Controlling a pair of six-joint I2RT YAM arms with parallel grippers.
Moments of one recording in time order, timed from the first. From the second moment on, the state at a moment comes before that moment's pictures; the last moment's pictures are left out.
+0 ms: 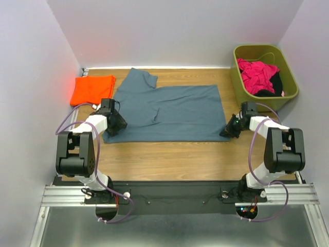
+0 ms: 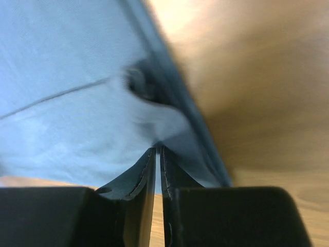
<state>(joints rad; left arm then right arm) -0.06 1.56 0.86 -0.40 -0.08 -0.72 -0.05 1.60 0.83 -0.40 -0.29 0.56</state>
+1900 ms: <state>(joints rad) -0.05 1.73 1.03 -0.36 -0.16 -0.54 0.12 1.86 1.21 -0.49 -0.10 0.37</state>
